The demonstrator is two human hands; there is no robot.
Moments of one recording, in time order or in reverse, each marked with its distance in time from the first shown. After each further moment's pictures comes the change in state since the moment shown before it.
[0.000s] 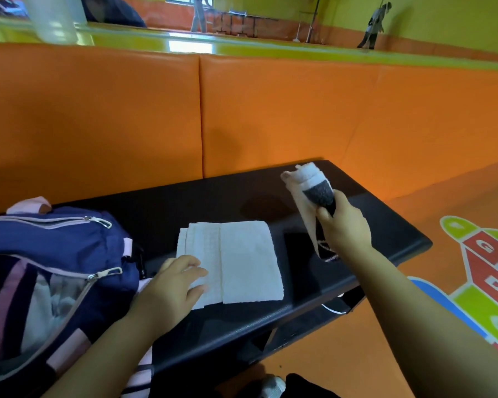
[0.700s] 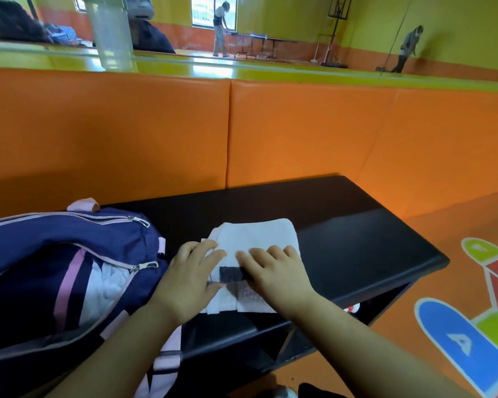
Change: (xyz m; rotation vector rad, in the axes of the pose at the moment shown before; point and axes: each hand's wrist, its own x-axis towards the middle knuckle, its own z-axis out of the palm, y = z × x) left_hand -0.003 0.013 -0.038 0.197 0.103 0.096; right_hand -0.093 -0.067 0.080 -0.333 0.279 -1.013
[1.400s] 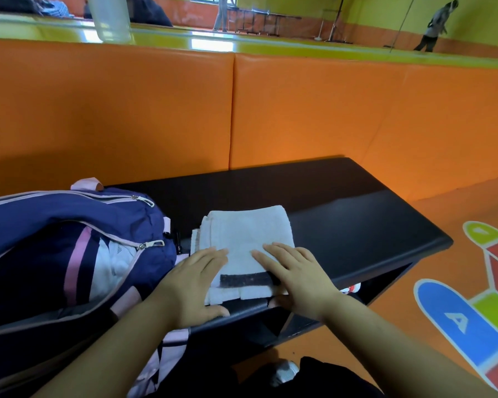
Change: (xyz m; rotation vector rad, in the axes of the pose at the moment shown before) left_hand -0.036 -0.008 0.007 -0.036 -0.334 0.096; right_hand -0.048 0.015 -0.014 0.285 -0.517 -0.022
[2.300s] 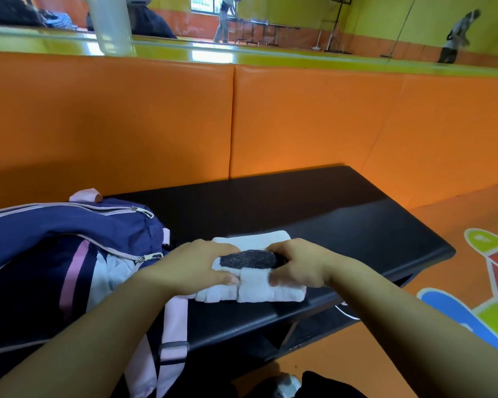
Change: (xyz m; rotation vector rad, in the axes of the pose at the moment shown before) left_hand 0.048 0.008 -0.066 -0.305 -0.237 -0.224; right_hand 0.048 0.006 -0.078 0.531 -0.408 0.334
